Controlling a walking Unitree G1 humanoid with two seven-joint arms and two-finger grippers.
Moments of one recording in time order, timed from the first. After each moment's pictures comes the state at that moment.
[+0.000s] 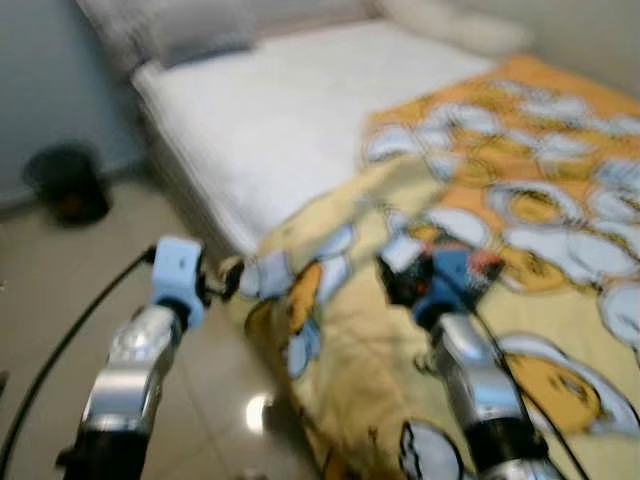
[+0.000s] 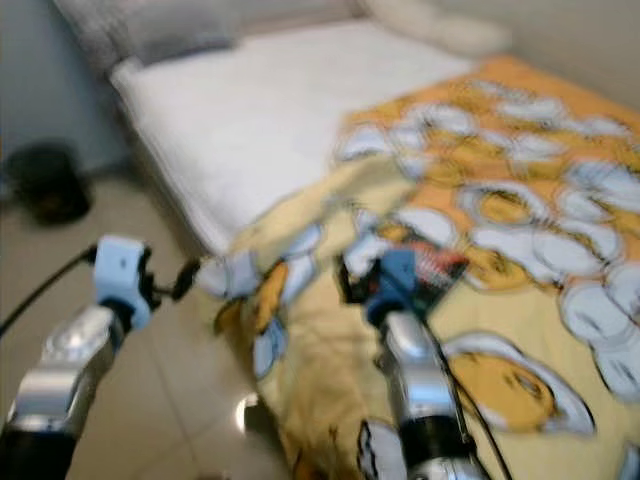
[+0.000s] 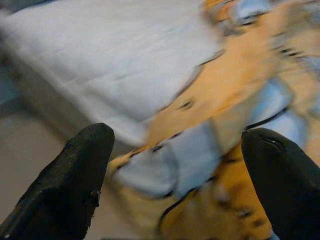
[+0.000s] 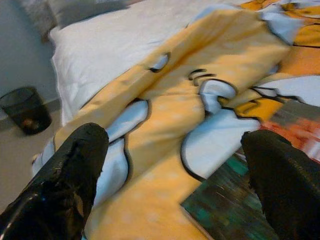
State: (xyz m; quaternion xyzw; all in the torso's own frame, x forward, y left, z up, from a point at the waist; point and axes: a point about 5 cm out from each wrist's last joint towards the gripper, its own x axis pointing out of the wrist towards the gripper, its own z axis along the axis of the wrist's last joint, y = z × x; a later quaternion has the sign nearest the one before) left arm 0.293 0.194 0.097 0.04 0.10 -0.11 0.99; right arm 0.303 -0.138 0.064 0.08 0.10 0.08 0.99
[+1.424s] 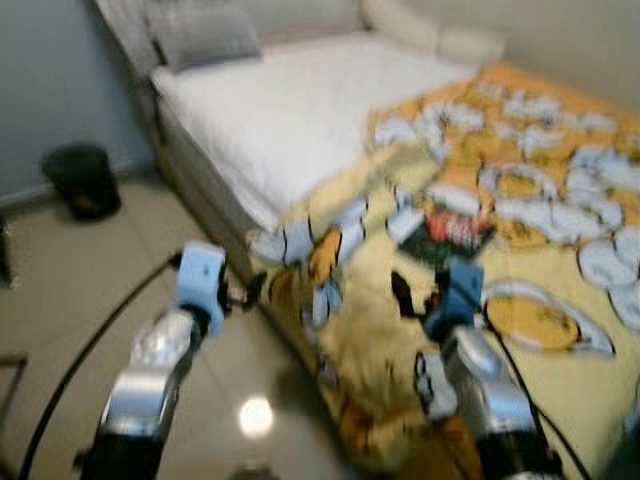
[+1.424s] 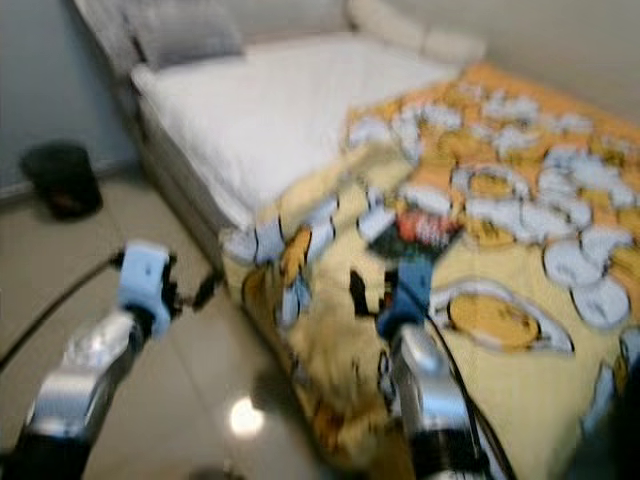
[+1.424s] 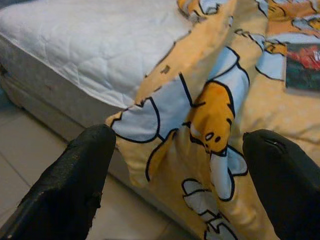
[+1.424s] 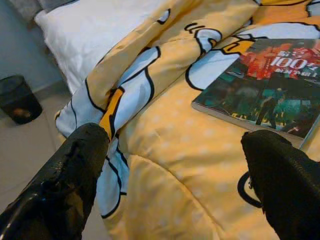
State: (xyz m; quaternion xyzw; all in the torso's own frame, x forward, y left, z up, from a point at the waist) left arm 0.287 0.179 0.087 0.05 0.12 -0.14 0.98; right arm 0.292 -0.150 0.050 0.11 0.14 0.05 0.98
